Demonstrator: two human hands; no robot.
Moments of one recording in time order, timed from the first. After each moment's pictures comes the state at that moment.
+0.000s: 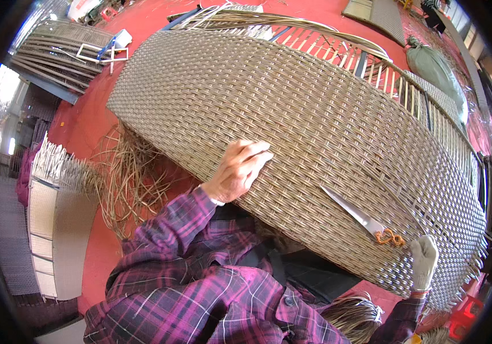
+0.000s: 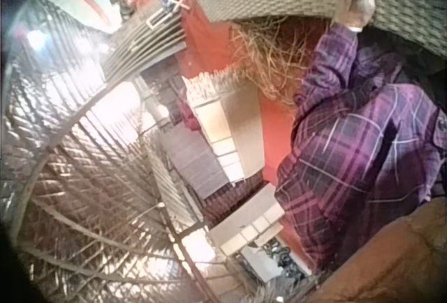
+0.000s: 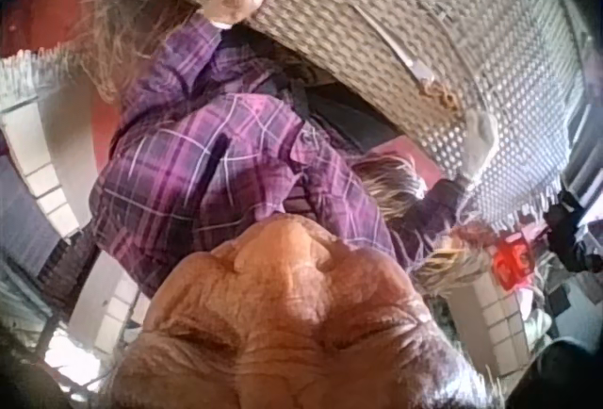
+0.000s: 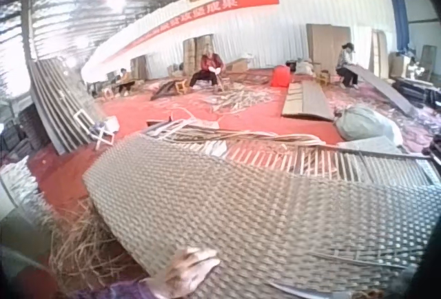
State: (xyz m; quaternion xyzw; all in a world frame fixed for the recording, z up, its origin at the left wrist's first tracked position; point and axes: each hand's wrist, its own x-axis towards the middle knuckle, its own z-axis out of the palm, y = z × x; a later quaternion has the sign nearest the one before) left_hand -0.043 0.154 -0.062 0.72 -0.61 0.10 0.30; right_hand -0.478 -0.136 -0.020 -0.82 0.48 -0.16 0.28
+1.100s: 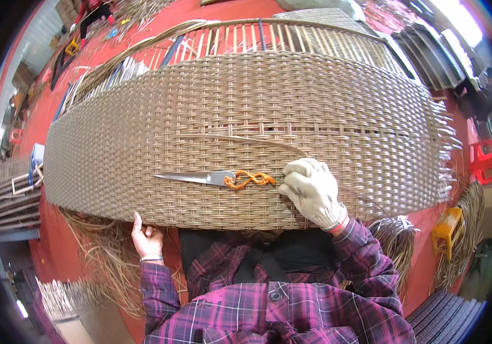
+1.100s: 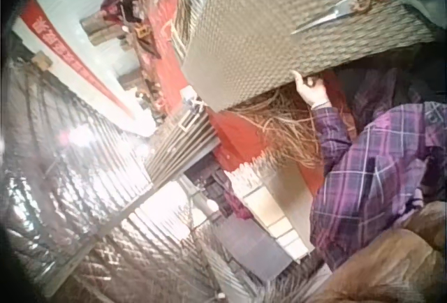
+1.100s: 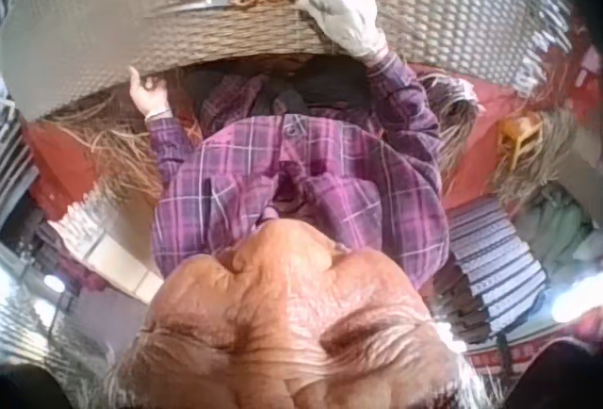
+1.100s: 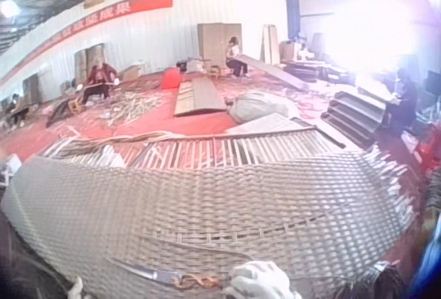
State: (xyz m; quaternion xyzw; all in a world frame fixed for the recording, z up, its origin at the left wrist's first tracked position) left_hand -0.127 0.181 -0.092 0.53 0.13 -0.25 0.80; right_hand -0.466 -0.101 -0.036 -0.89 0.24 -0.33 0.22
